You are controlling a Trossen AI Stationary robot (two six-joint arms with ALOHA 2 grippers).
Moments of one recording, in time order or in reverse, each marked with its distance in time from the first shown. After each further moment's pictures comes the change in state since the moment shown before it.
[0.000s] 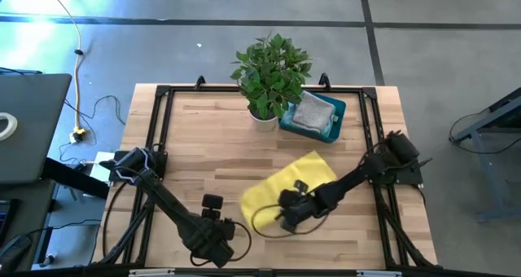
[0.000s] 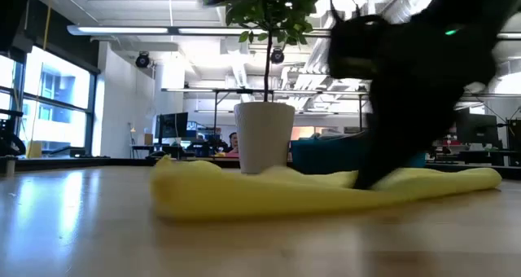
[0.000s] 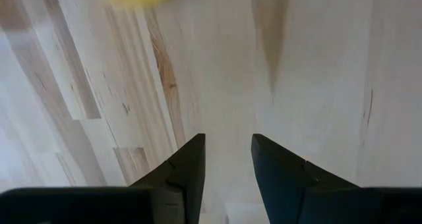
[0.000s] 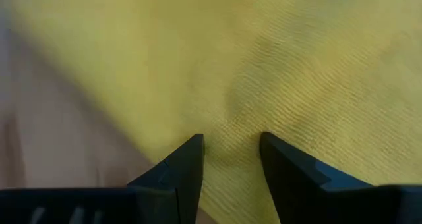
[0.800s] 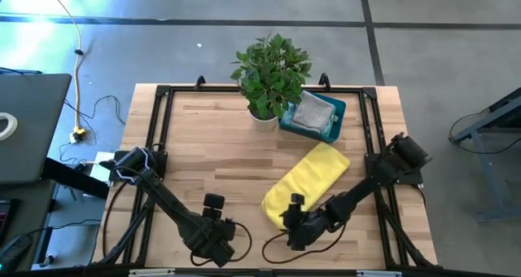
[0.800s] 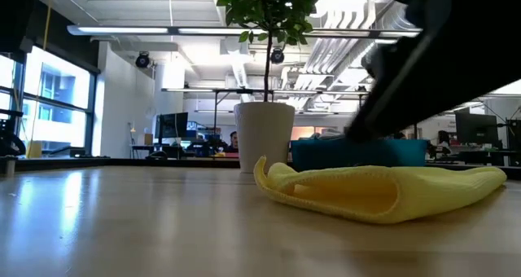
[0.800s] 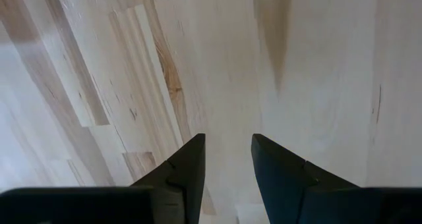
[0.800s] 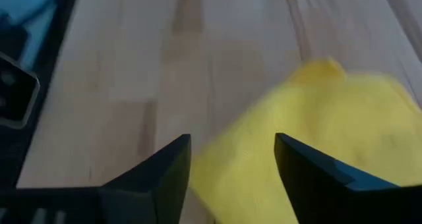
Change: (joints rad) left arm 0.003 0.000 0.000 -0.002 -0.011 0.053; right arm 0.146 -0.045 -0.004 0.193 0.112 -0.250
